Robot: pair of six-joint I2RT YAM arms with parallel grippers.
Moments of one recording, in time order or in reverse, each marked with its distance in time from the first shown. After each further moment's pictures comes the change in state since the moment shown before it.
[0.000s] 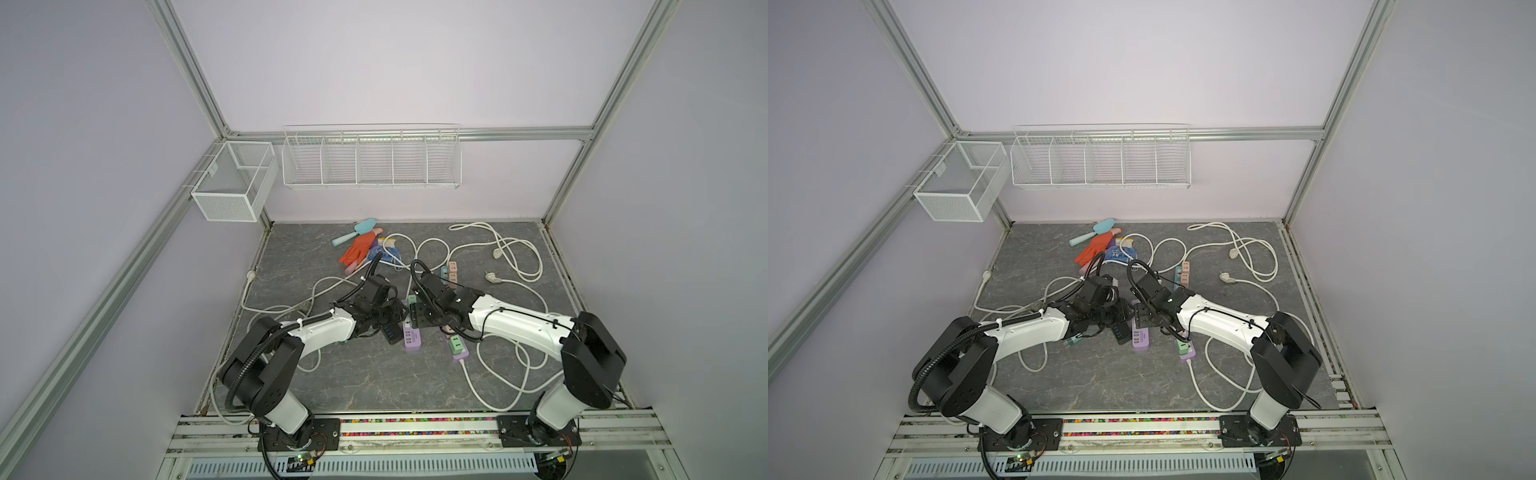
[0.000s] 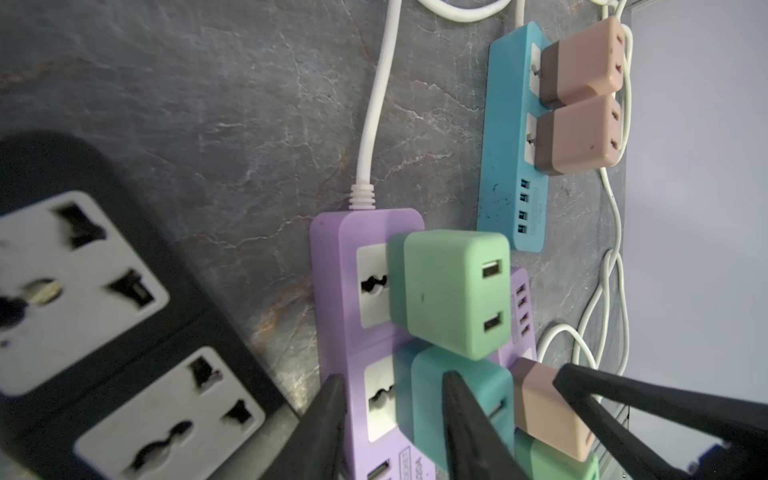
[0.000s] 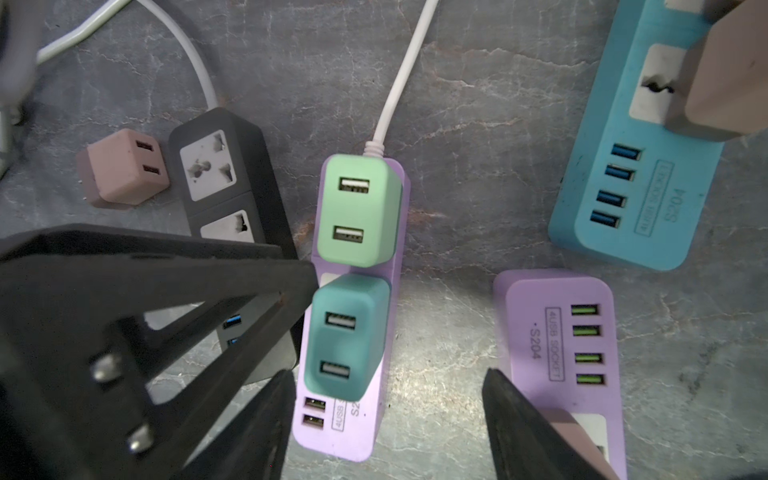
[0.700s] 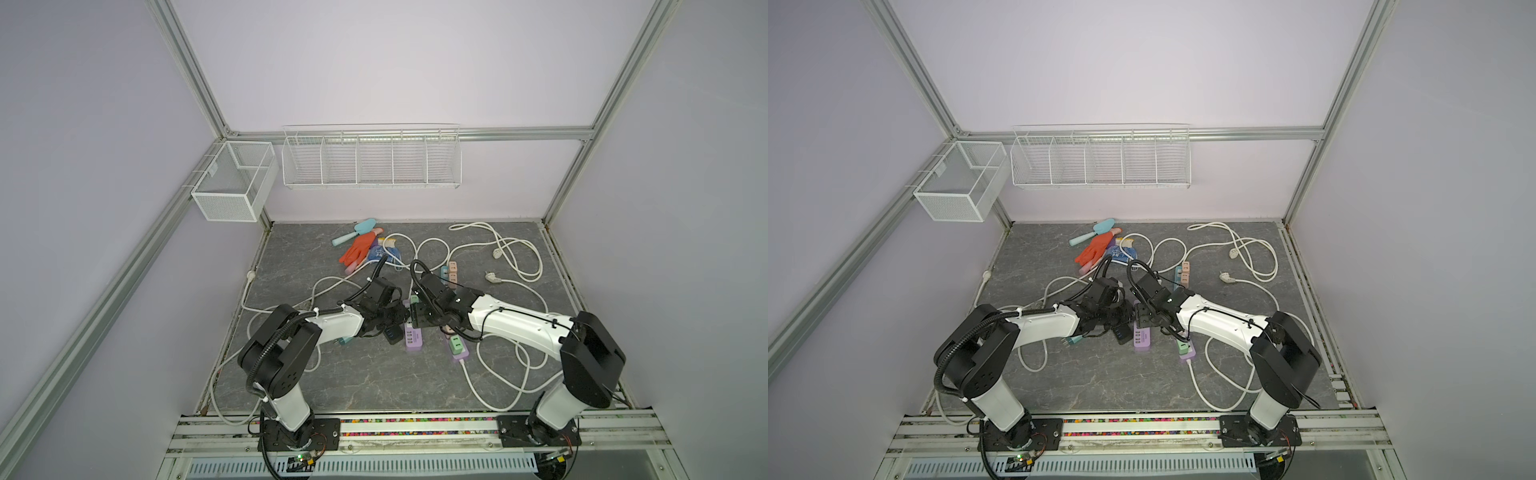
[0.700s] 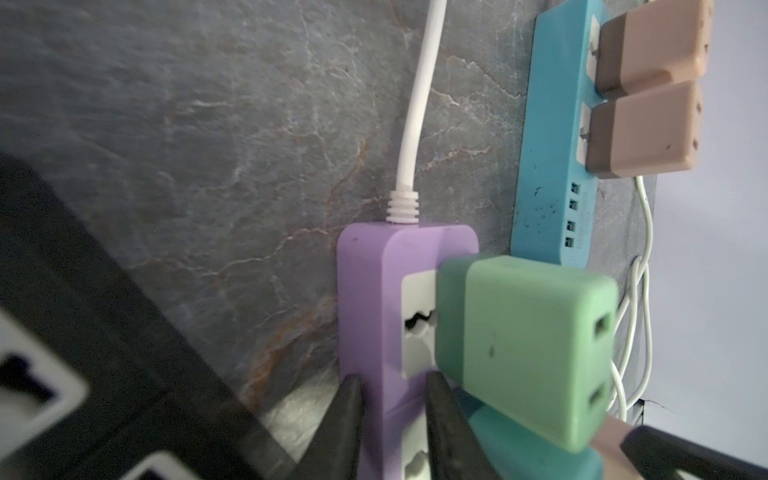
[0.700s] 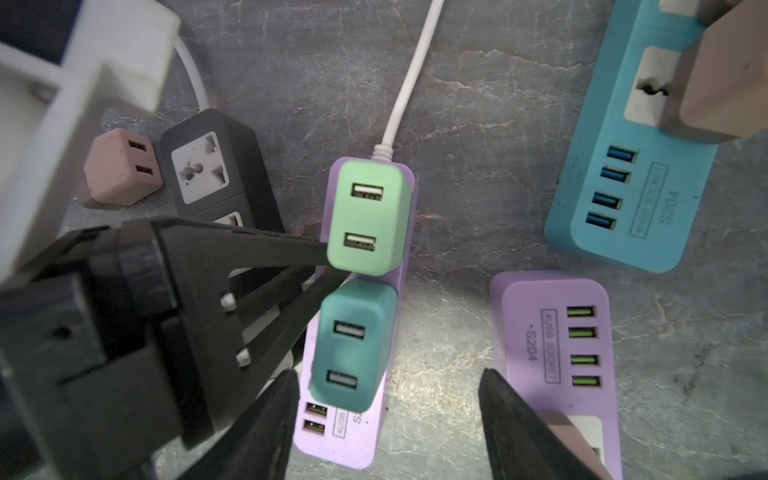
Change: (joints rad) left arm -0.008 0.123 0.022 0.064 0.016 -0.021; right arm 0.000 0.002 0.000 0.000 0.010 -0.005
